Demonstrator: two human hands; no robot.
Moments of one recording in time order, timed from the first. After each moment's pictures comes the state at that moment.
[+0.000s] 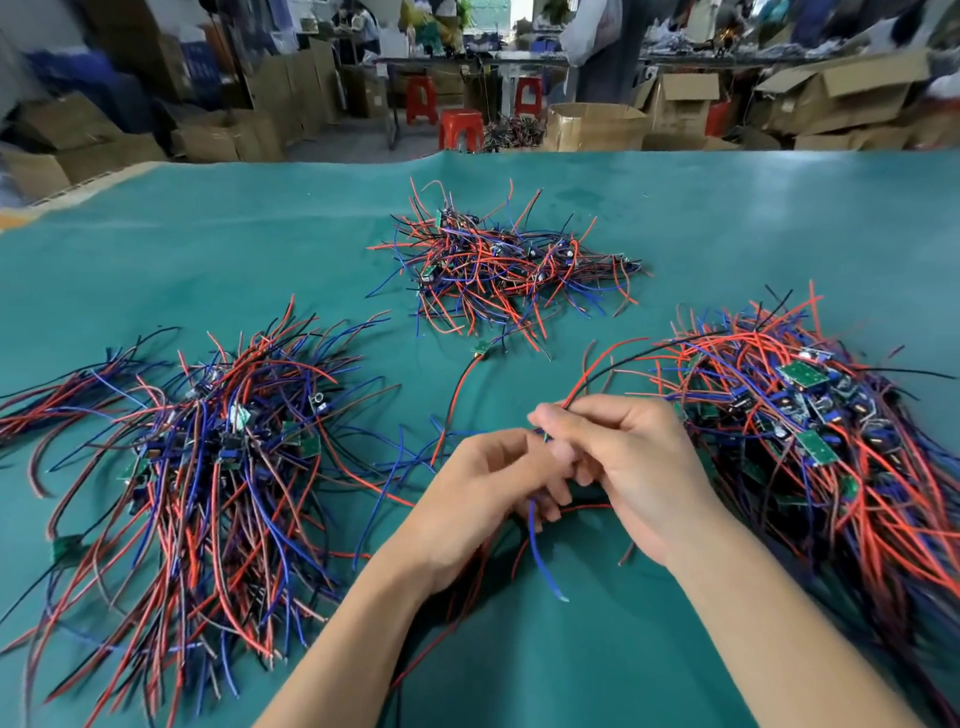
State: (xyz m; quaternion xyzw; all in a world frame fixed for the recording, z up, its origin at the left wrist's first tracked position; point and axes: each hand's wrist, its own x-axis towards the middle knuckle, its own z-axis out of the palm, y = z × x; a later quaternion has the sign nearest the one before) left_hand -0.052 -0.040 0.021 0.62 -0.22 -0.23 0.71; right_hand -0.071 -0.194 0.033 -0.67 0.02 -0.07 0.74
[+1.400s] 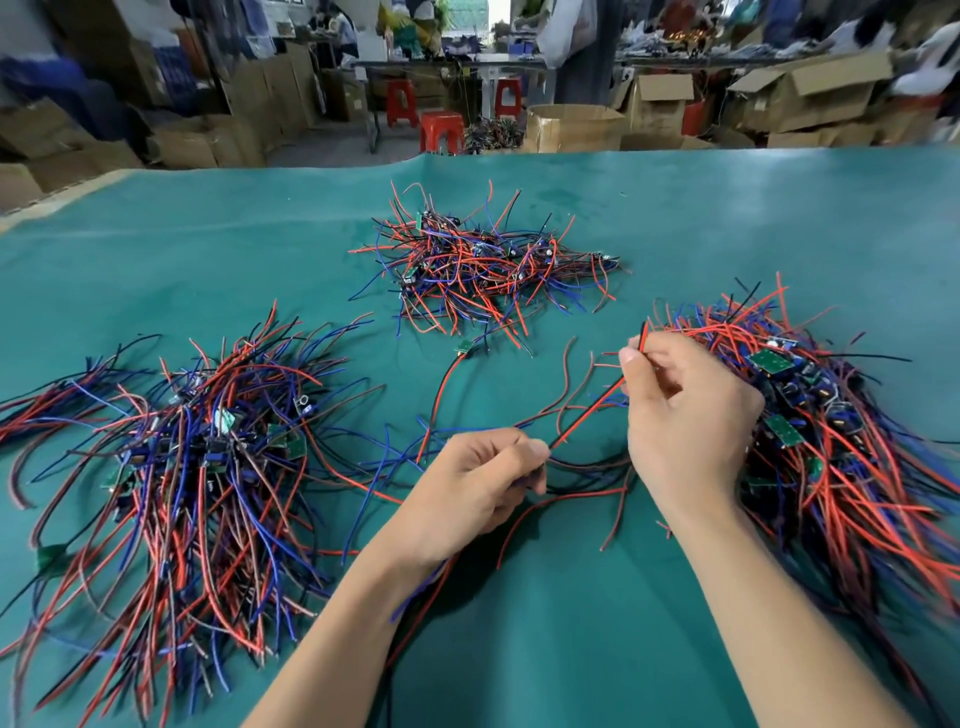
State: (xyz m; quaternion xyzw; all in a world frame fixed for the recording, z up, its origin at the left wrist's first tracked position) left_hand -0.054 -0.042 0.026 0.67 -0.21 -0.23 0.67; right_hand -0.062 -0.232 0.030 -0.80 0.10 -0.48 0.34
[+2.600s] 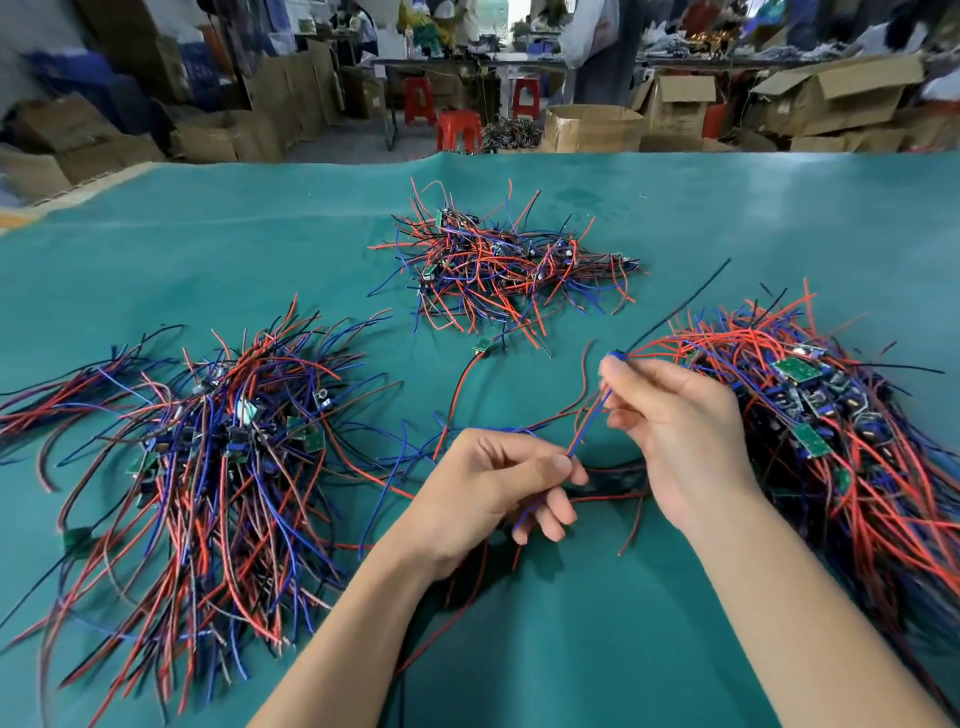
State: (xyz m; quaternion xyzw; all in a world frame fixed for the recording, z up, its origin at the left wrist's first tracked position) left_hand -0.050 -0.038 0.017 0.62 -0.23 -0.25 0.71; right_hand -0.062 -0.216 0.041 -0.59 0.14 -0.19 0.78
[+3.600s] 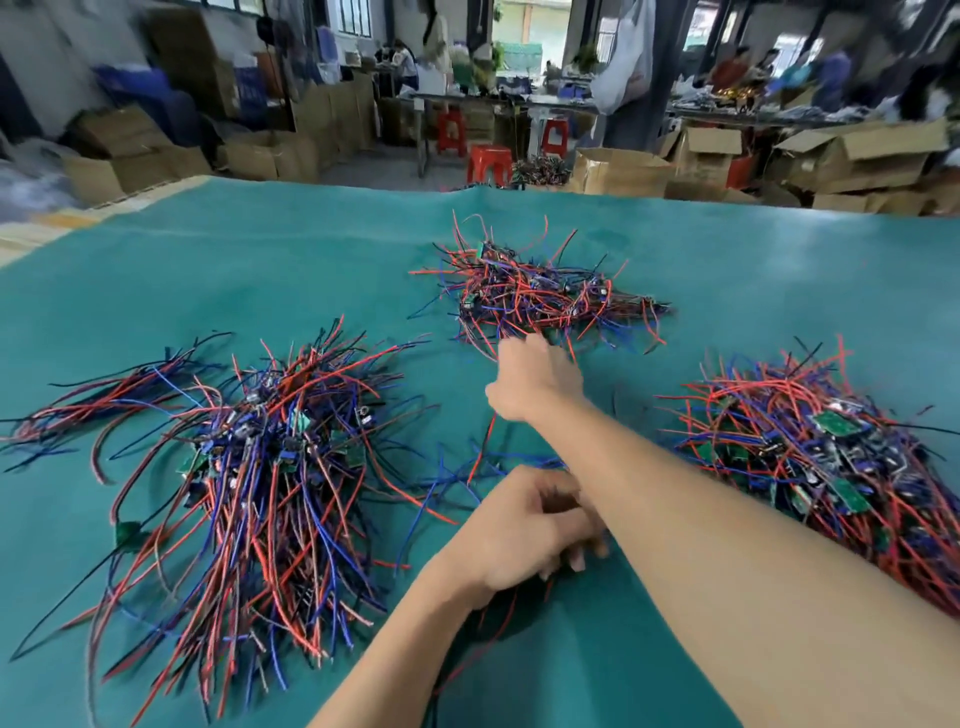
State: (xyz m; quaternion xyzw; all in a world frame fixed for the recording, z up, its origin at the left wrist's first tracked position) left_hand -0.051 -0.041 0.018 0.71 -0.25 -0.22 0.62; right_hand 0.069 -0.123 0.056 -0.99 0.07 -0.05 0.09
